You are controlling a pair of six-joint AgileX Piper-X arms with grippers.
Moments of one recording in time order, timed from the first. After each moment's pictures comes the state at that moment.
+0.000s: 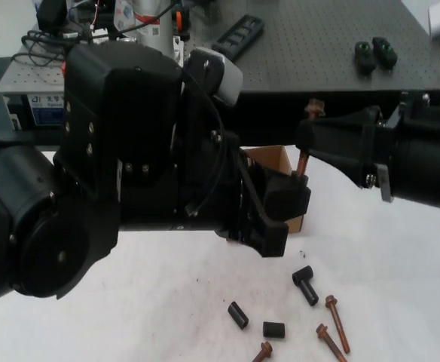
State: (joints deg) left arm -42.7 72.6 -49.7 1.6 30.8 -8.8; right arm 16.1 52.8 -38.9 5.3 -27.6 24.8
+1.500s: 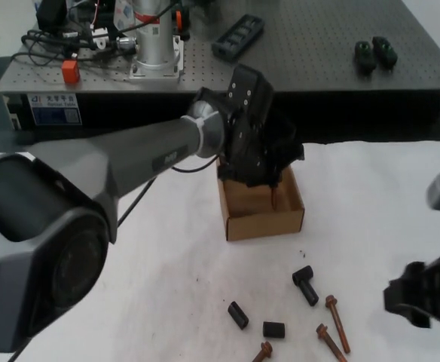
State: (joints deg) left arm -34.9 134.5 -108.9 26.3 10.9 -32.6; right arm 0.4 44.2 -34.9 50.9 -6.3 6.5
